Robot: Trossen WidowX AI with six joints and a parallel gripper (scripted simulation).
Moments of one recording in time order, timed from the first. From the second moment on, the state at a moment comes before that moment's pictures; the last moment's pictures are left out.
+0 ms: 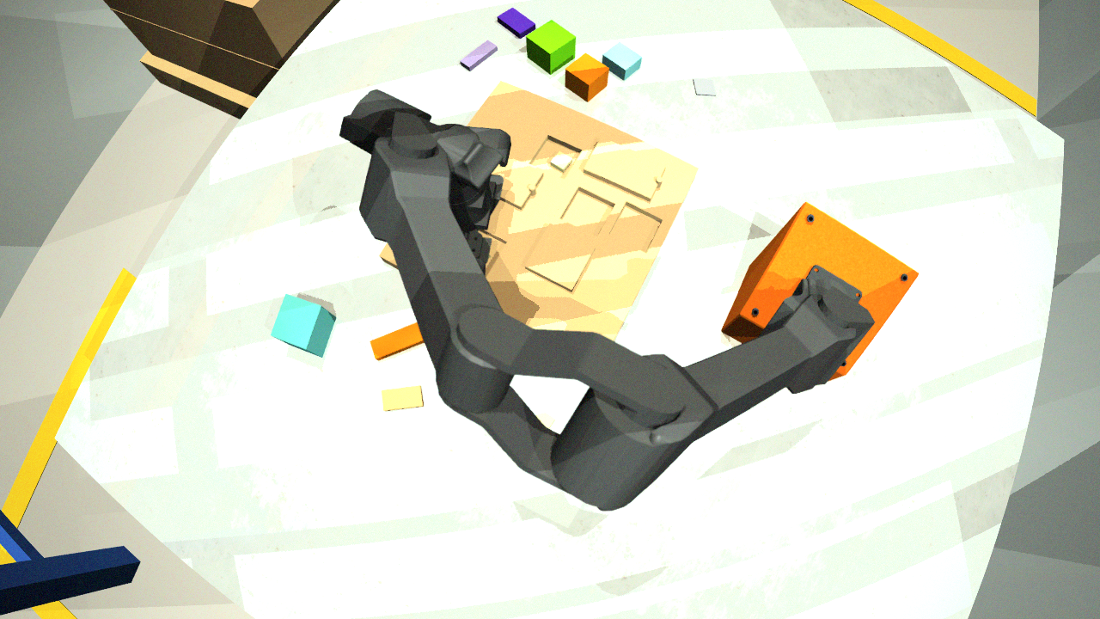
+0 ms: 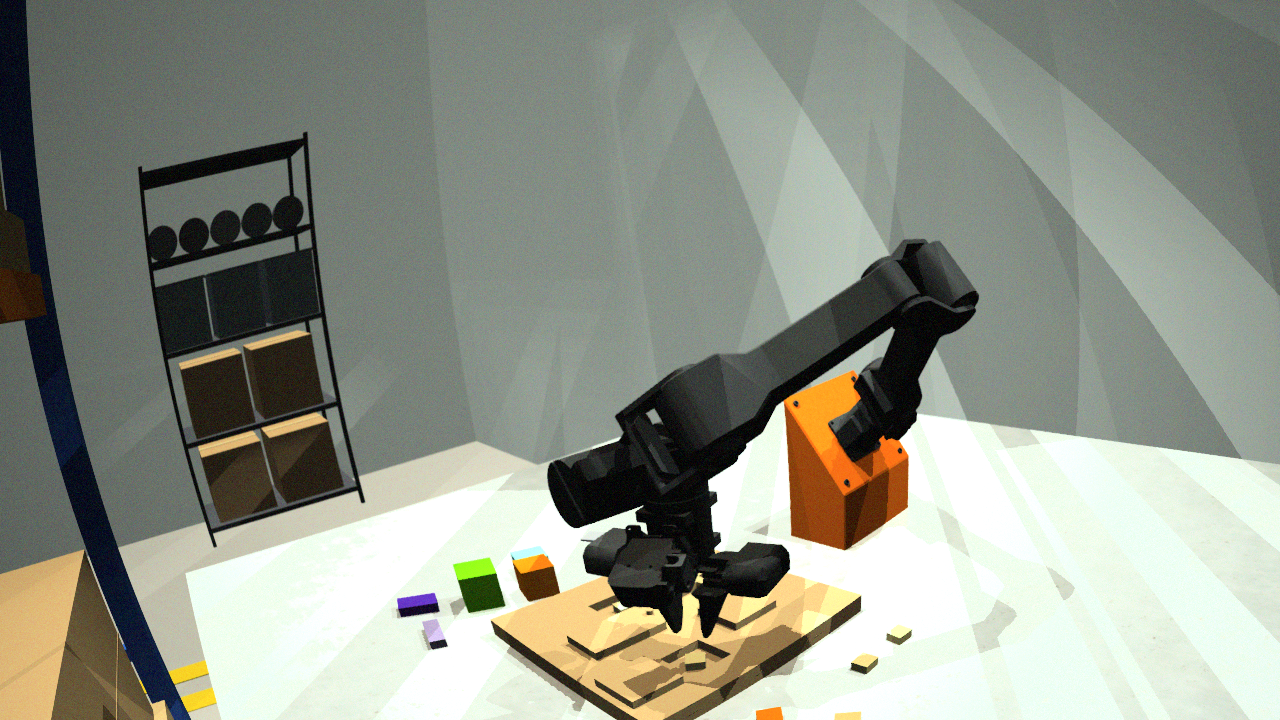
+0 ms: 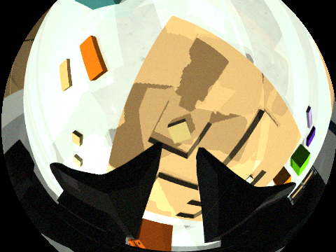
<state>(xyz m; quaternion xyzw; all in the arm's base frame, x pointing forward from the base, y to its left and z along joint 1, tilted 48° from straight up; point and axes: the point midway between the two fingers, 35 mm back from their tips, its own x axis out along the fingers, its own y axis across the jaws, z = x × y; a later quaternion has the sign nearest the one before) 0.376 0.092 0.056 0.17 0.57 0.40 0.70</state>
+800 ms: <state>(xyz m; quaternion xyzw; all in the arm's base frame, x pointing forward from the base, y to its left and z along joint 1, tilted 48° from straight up) 0.376 0.093 0.055 0.29 0.63 0.29 0.66</state>
